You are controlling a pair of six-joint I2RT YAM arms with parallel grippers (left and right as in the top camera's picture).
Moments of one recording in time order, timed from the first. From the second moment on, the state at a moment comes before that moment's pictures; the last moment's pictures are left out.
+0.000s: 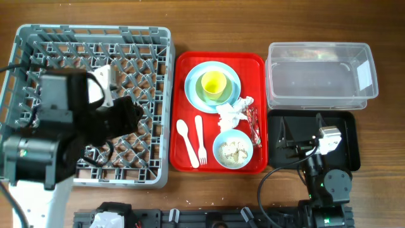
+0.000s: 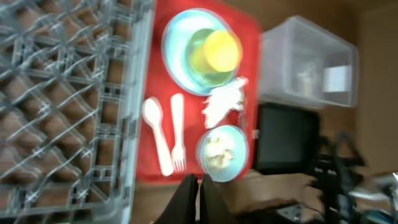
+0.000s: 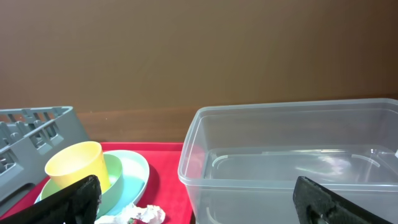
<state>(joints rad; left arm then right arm) -0.15 1.11 1.48 -1.36 0.33 -0.45 0.06 0.01 0.01 0.00 -0.07 0.12</state>
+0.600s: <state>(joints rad) -0.76 1.65 1.15 -1.01 -0.02 -0.87 0.06 0.01 0.01 0.00 -0.07 0.12</state>
